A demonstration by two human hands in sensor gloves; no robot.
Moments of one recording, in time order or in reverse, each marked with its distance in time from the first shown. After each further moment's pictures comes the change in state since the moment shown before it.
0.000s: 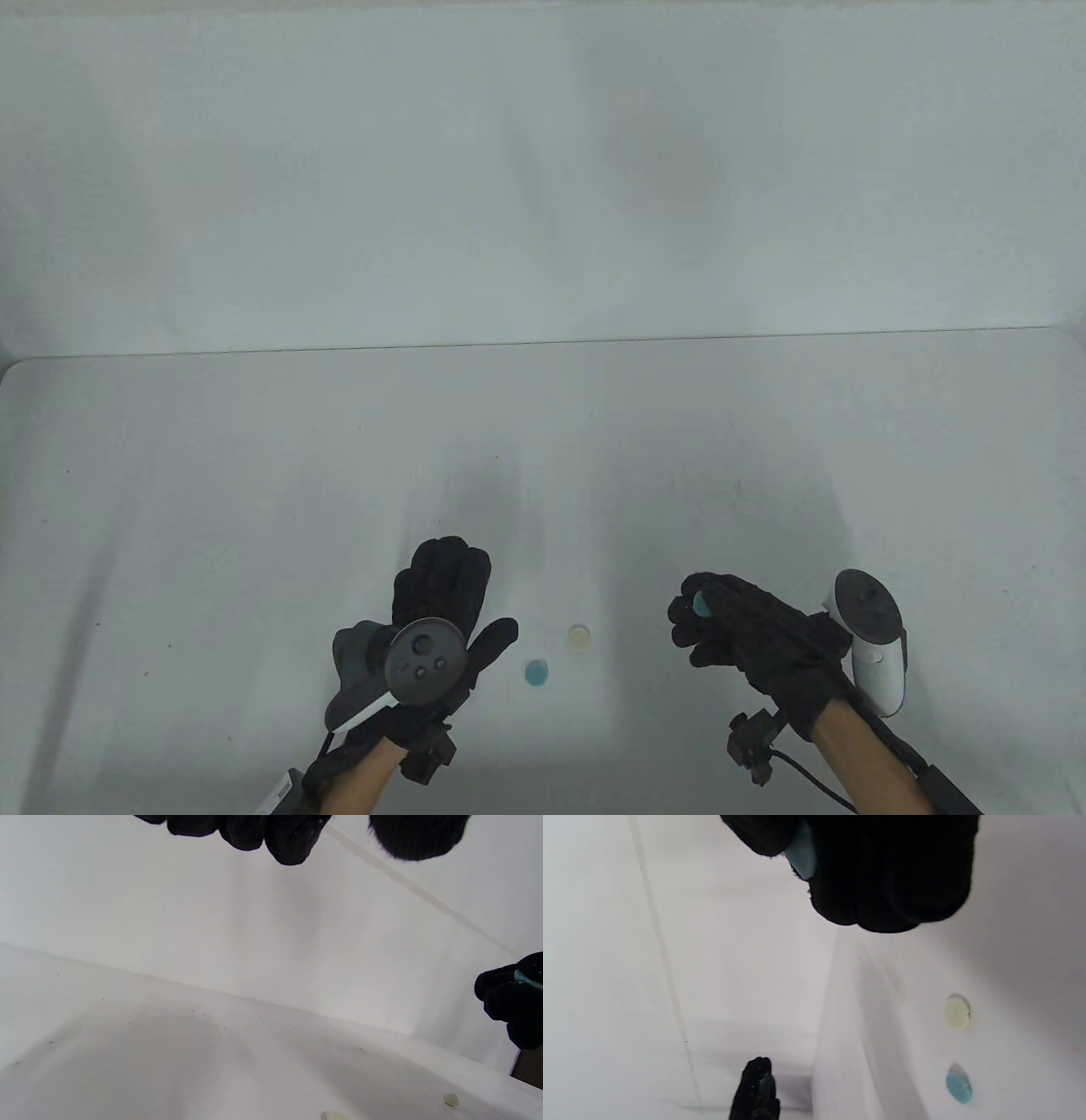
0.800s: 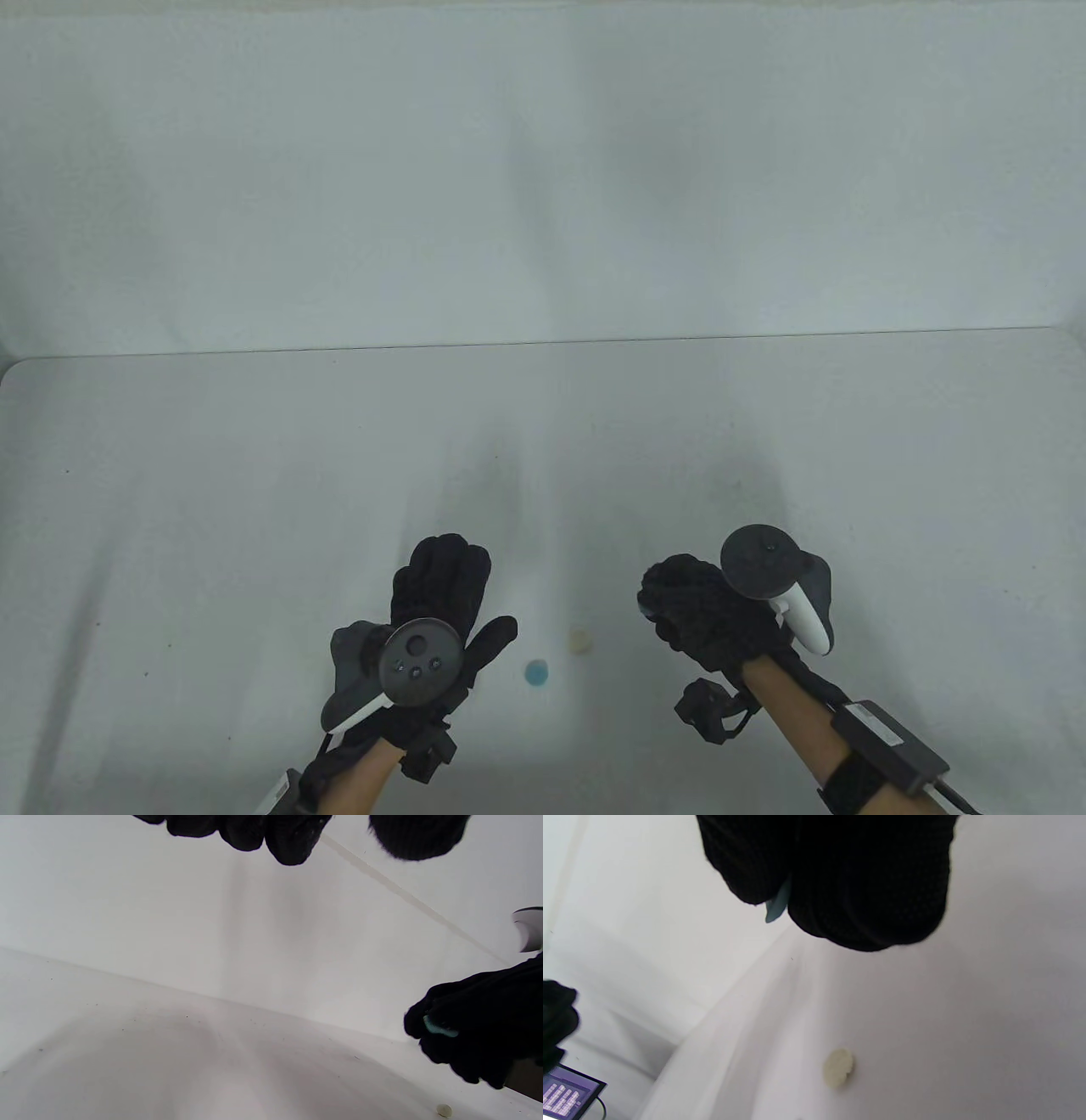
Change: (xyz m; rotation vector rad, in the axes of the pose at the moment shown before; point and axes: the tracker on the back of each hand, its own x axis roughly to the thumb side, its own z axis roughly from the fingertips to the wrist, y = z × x) left_hand 0.000 0.005 0.002 0.022 -0.009 0.020; right_hand 0.014 0.044 -0.058 -0.001 0.073 0.615
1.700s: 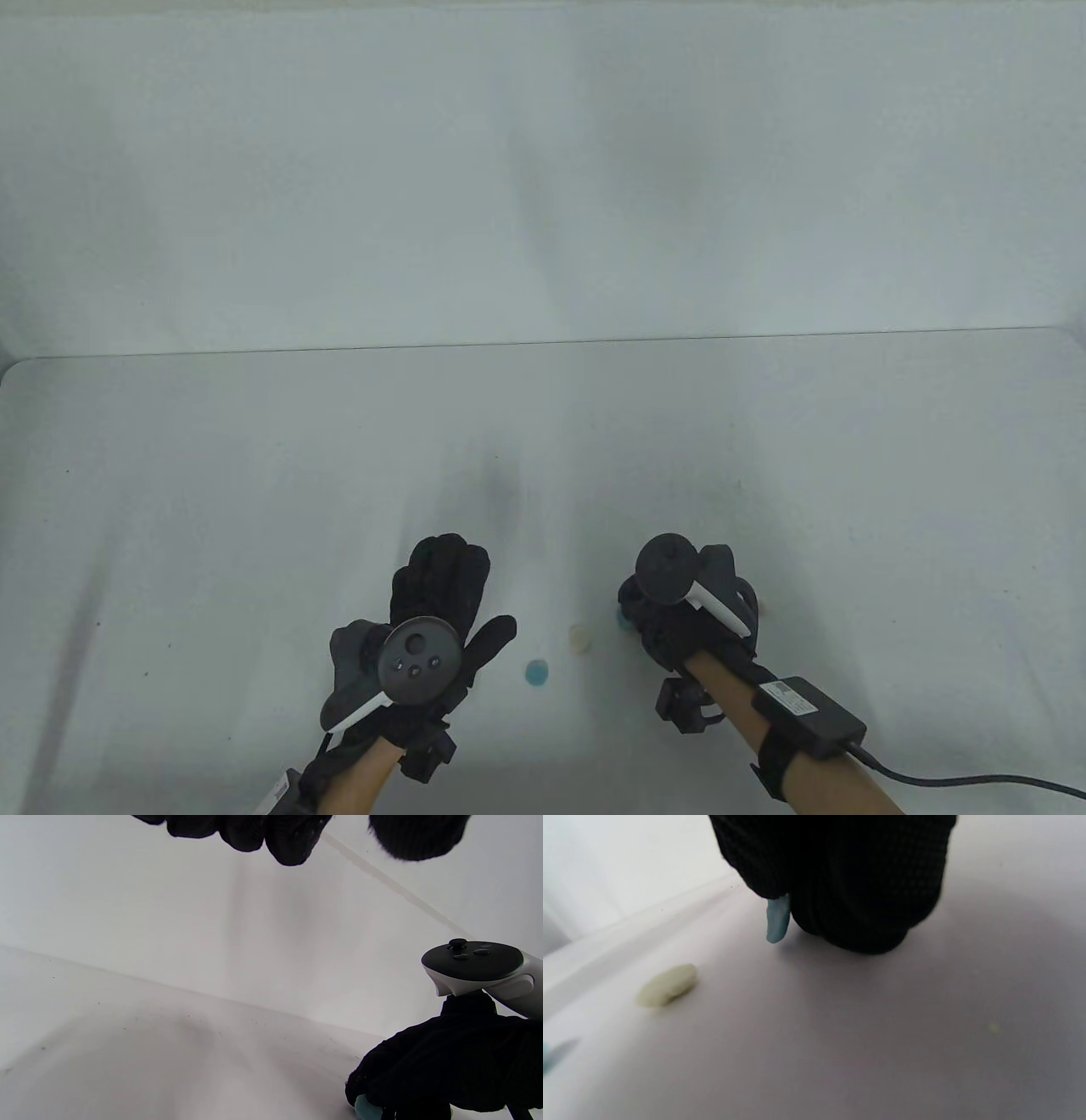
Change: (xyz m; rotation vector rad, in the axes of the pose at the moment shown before) left_hand 0.000 0.002 0.000 -0.002 0.005 0.003; right_hand -0.006 0.052 -0.040 0.026 0.030 0.496
